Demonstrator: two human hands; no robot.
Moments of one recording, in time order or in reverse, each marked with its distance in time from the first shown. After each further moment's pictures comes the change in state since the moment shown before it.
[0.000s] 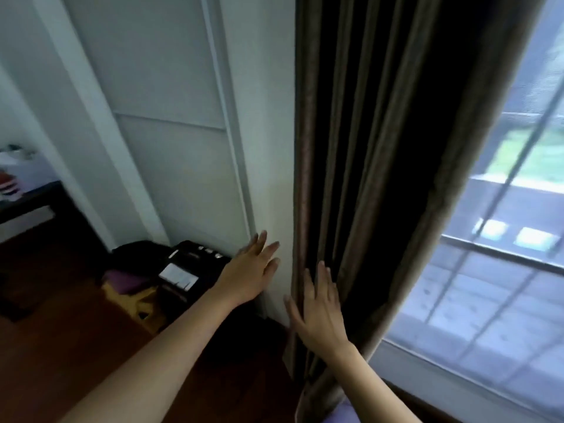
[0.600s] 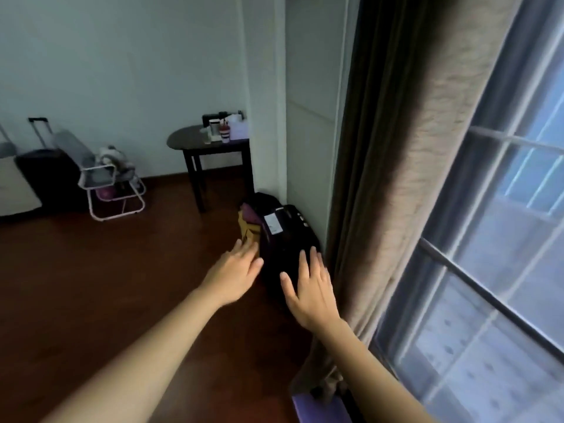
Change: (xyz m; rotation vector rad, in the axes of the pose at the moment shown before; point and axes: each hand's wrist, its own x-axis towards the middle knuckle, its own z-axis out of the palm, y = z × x) left_hand -0.160 0.215 0.044 0.045 0.202 -0.797; right_hand -0.064 0.116 -0.109 0.183 -0.353 -0.672
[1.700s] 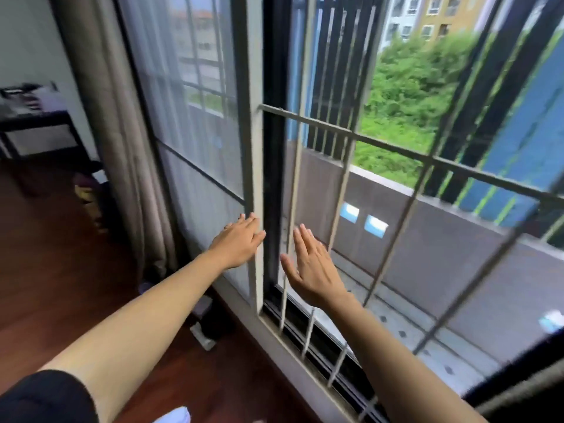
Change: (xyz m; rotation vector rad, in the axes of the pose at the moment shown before) left_hand -0.493 0.608 0.124 -0.056 -0.167 0.464; right_hand -0.743 0.232 -0.376 -0.197 0.125 0.245
